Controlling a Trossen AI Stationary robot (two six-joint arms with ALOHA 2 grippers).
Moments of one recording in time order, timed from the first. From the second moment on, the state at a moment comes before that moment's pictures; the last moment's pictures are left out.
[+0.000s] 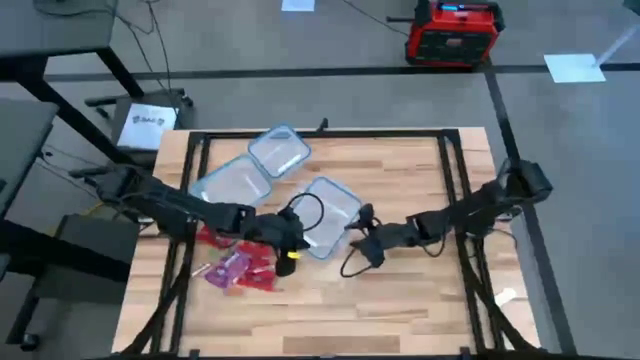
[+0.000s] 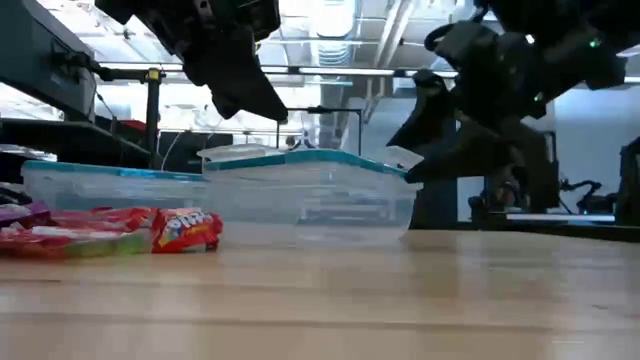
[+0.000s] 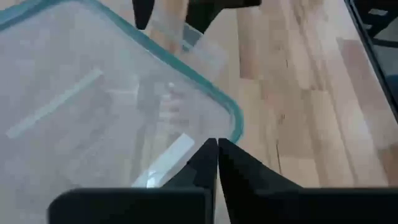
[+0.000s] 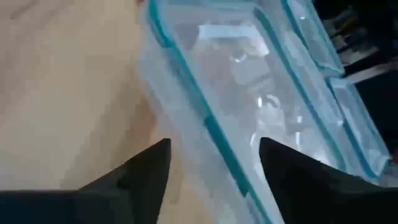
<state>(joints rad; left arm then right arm) -0.22 1.46 0.85 0.01 -0.14 -0.27 0.27 1.53 0.60 0.37 0.43 -0.58</state>
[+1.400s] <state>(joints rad) -0.05 0.92 0.85 0.00 -0.32 -0.02 0.13 1.17 1.08 -0.41 0.64 -0.30</state>
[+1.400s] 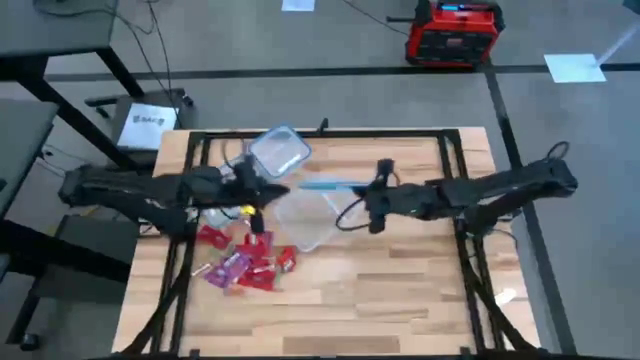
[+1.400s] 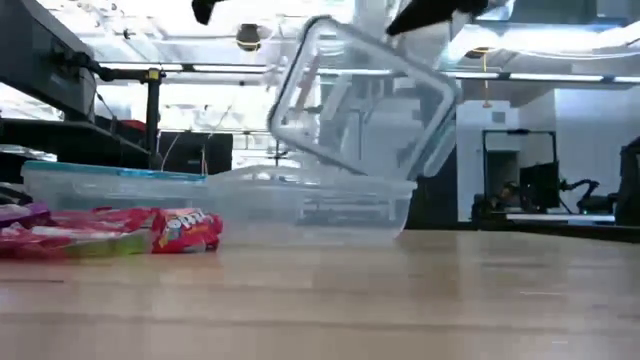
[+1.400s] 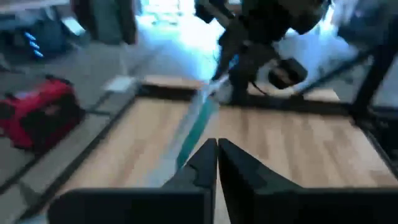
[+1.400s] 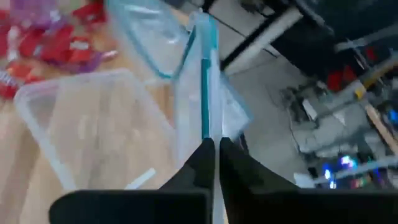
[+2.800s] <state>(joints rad) -0.06 0.98 0.85 -0.12 -0.33 -0.07 -0.80 1.18 0.81 -0.67 0.09 -0.19</state>
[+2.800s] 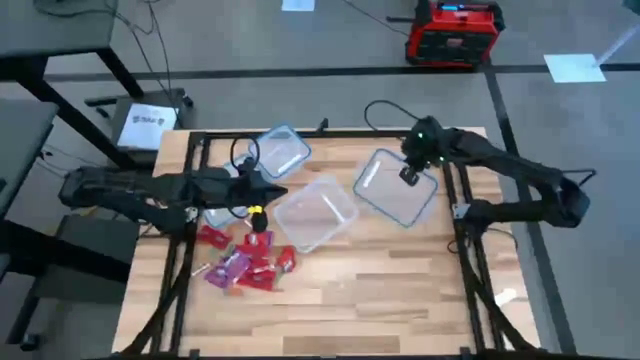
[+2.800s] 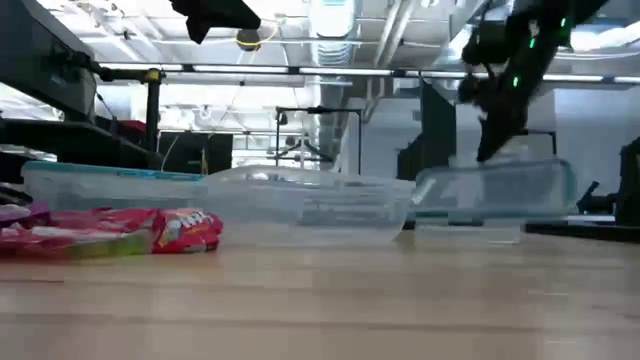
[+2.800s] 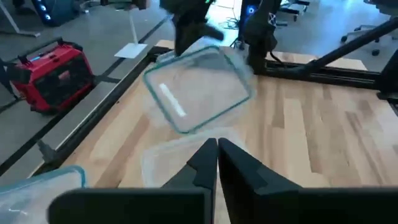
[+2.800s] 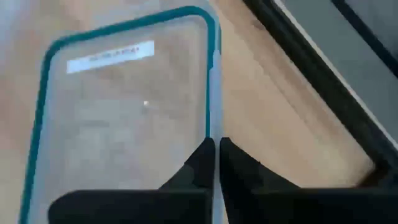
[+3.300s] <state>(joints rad) -0.06 0.98 0.85 -0.14 -0.33 -0.07 -0.88 1.30 0.82 -0.64 0.24 -0.25</state>
